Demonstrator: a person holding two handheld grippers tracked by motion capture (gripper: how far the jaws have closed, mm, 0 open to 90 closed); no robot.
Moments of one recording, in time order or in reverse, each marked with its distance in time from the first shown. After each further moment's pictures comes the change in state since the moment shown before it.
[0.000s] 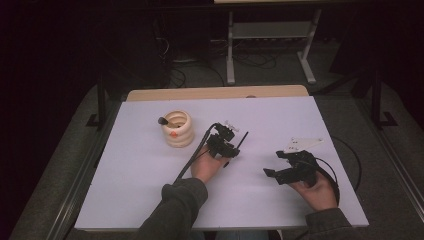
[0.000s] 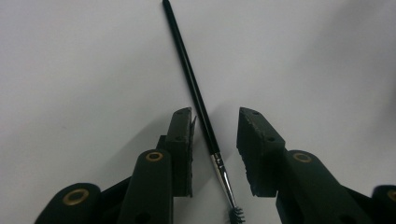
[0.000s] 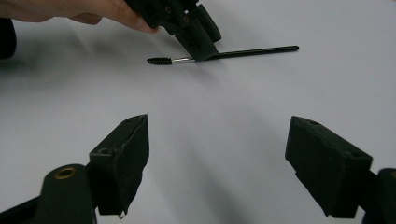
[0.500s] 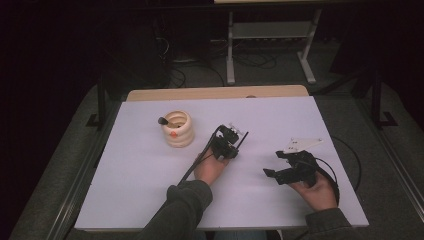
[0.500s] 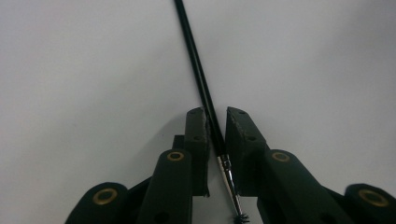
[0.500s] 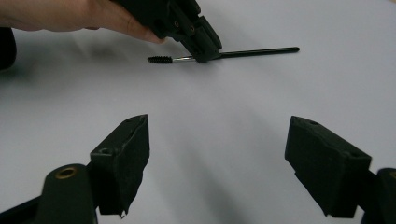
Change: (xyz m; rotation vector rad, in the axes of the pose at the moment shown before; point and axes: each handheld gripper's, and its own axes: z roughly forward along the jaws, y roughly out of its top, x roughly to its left) left arm -0.016 0.000 0.007 0.050 0.112 0.096; right arm 0.002 0.001 0.000 0.000 -0.005 -0.010
